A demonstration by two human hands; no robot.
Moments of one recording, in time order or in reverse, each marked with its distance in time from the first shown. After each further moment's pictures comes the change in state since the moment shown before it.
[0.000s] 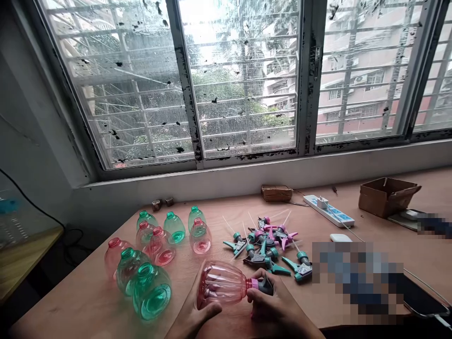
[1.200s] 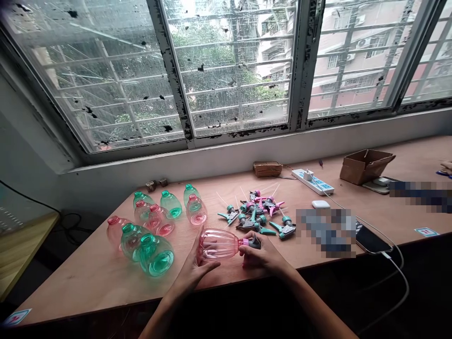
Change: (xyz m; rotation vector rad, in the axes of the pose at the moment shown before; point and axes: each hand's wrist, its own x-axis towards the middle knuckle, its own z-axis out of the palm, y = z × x) left_hand 0.001 0.012 0.003 0.088 -0.017 -0.027; right_hand -0.008 -0.011 -0.005 0.042 -0.010 -0.026
